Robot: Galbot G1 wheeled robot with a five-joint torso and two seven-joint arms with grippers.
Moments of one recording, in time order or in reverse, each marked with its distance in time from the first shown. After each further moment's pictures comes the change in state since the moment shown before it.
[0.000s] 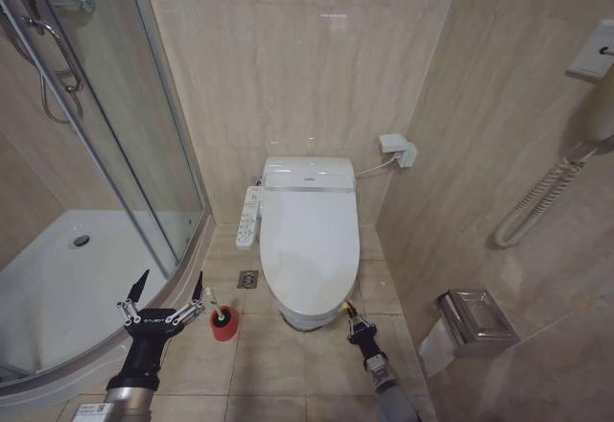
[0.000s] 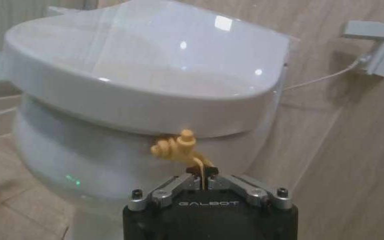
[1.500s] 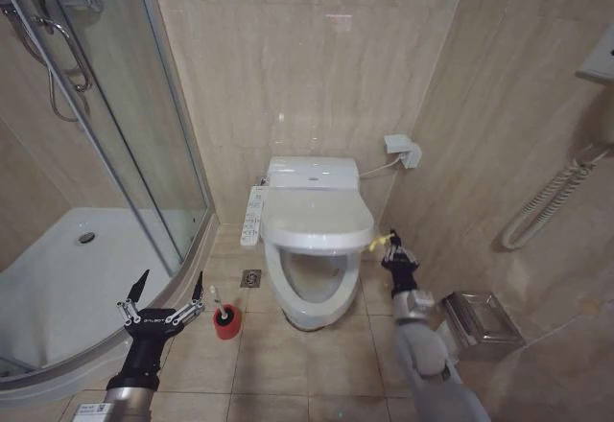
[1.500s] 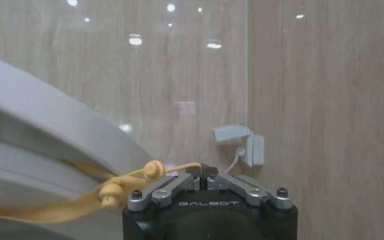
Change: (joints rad) left arm 0.000 0.000 0.000 0.000 0.000 0.000 0.000; right arm 0.058 0.009 0.166 0.506 0.346 -0.213 0.126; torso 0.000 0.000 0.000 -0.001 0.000
